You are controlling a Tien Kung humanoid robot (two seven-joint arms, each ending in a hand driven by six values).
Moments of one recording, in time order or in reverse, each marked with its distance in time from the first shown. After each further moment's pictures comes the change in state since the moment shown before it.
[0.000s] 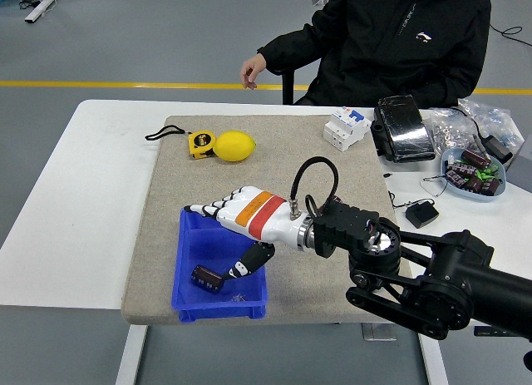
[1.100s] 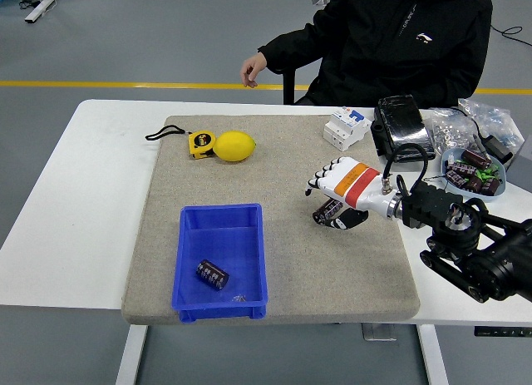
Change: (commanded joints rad) left arm -0.023 -0.012 0.008 0.001 -0.006 0.005 -0.007; right arm 0.002 -0.079 -0.061 -0.526 -0.077 -0.305 0.290
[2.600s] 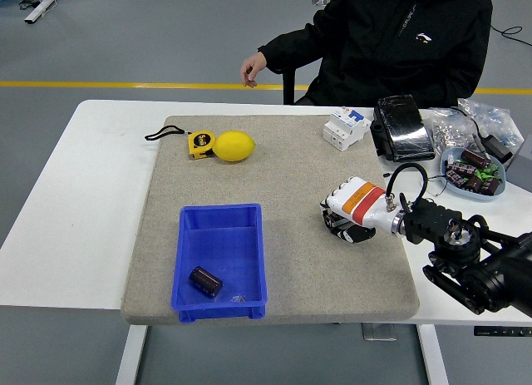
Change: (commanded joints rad) left arm -0.022 -0.014 -0.003 -0.005 0.043 -0.012 0.003; right arm -0.034 0.043 -0.069 -0.116 0.045 -0.010 0.005
